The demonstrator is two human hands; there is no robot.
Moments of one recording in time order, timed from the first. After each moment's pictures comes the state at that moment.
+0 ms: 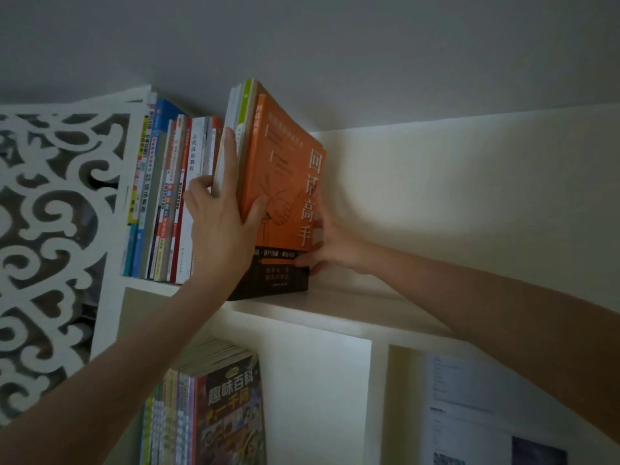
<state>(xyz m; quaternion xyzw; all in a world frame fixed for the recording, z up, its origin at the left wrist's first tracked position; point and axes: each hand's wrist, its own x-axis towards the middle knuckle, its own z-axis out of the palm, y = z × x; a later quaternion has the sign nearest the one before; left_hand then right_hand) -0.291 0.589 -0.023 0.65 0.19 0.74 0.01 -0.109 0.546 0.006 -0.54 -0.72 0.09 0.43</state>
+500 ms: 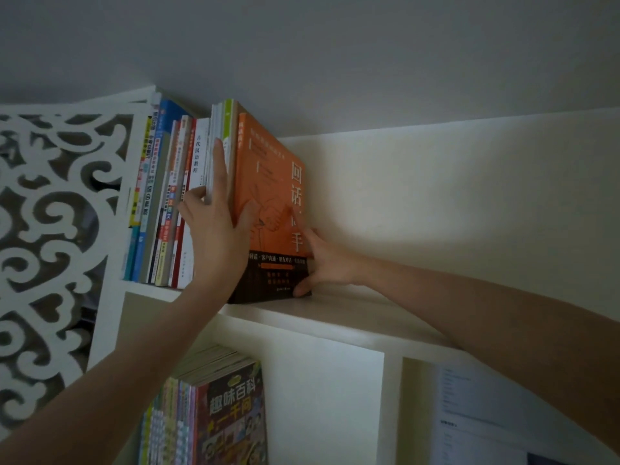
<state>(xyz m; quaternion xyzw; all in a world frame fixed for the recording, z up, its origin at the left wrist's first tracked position) -0.287 0.612 -0.024 0.62 0.20 0.76 0.06 -0.107 0.574 -0.003 -0.59 -0.75 -0.01 0.29</state>
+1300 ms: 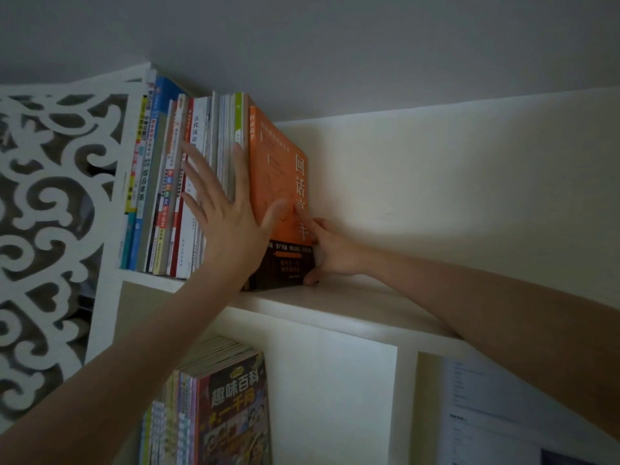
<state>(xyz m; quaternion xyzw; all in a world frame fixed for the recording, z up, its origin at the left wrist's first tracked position) -0.270 0.633 -0.028 0.67 0.29 0.68 -0.08 -0.086 0.595 -0.004 -0.63 -0.73 -0.09 0.23</state>
